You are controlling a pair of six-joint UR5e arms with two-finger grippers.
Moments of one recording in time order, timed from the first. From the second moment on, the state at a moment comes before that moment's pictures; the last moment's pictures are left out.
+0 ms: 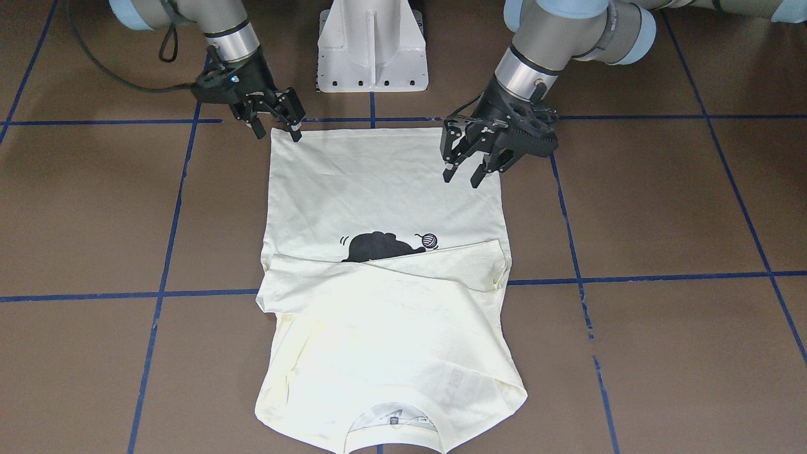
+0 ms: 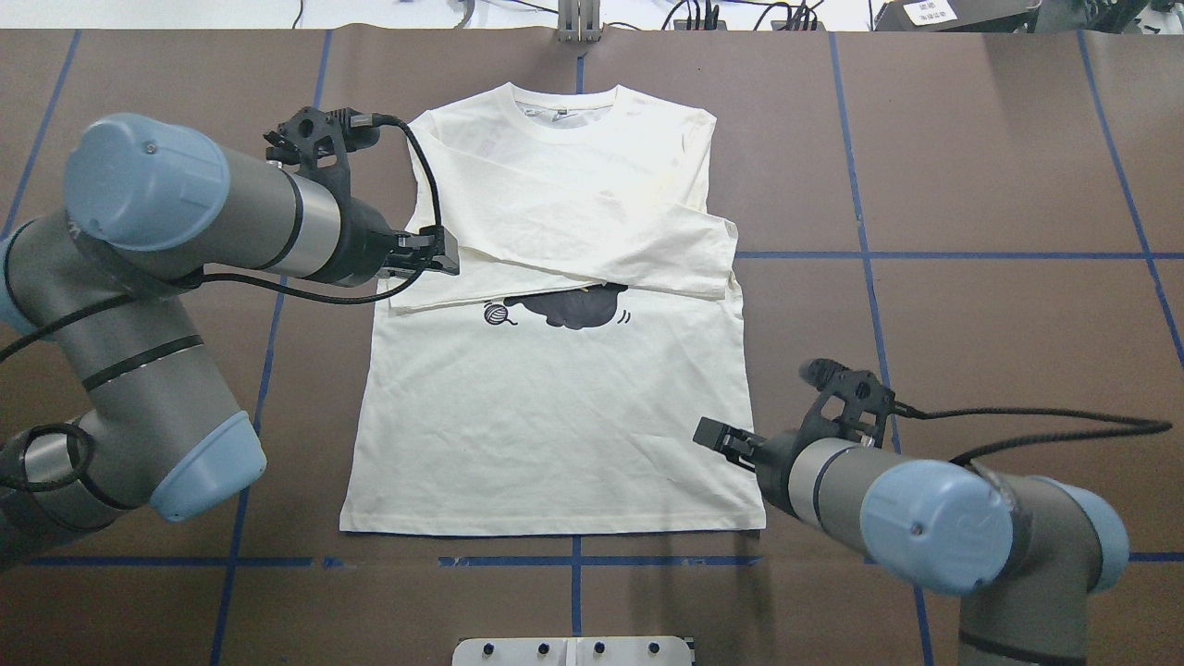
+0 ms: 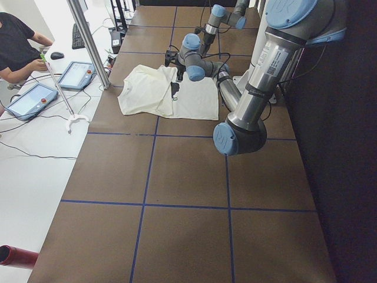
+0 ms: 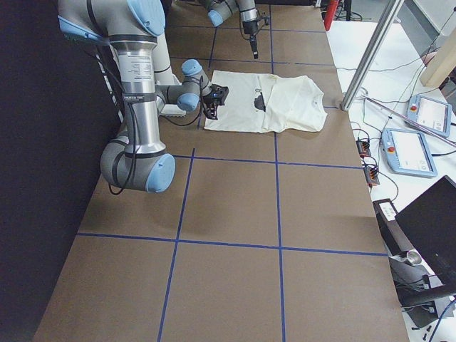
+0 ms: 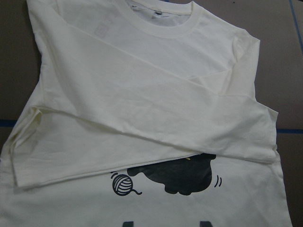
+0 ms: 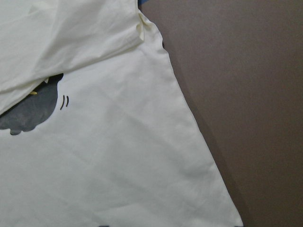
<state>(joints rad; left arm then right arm) -0.69 -2.02 -1.91 -1.92 -1.90 -1.26 0.18 -1.42 2.10 -1.28 1.35 1.85</state>
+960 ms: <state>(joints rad) -0.70 -2.00 -1.91 -1.92 -1.91 -1.26 0.06 -1.43 2.05 -1.38 1.22 2.01</state>
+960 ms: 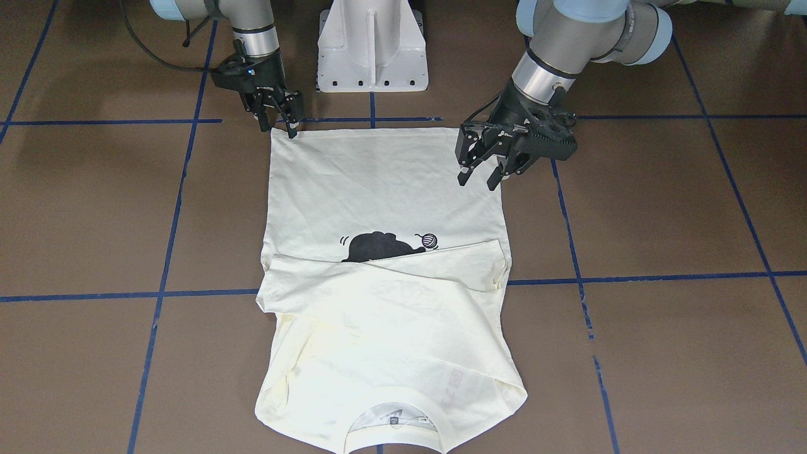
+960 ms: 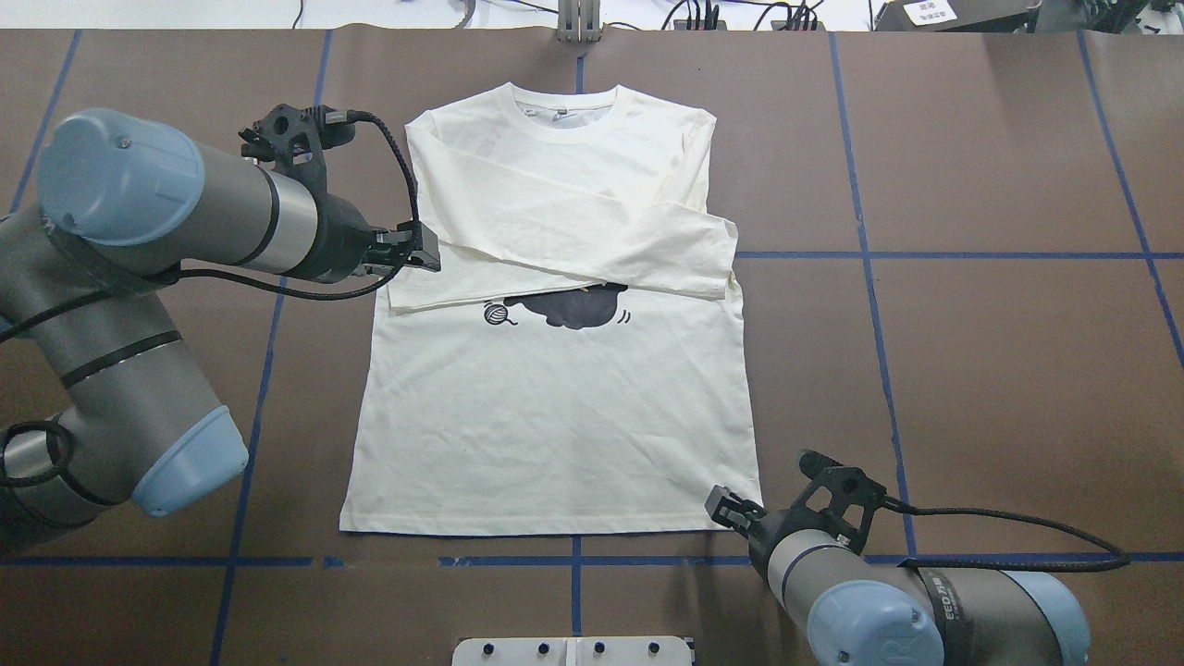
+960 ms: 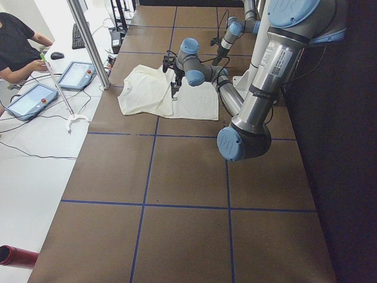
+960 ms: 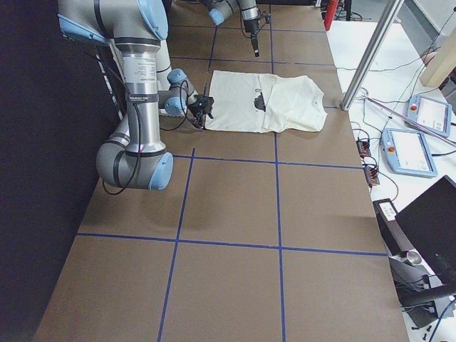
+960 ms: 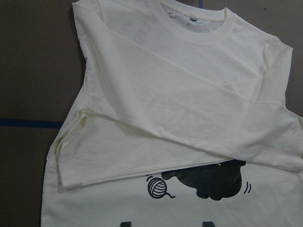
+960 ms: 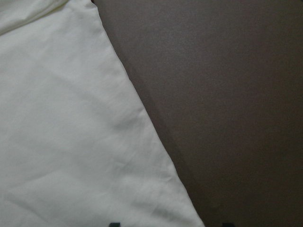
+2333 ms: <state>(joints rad) -0.63 -1.86 -2.03 -1.91 -1.88 -1.48 0.03 -1.43 2.11 -1.43 1.26 2.00</state>
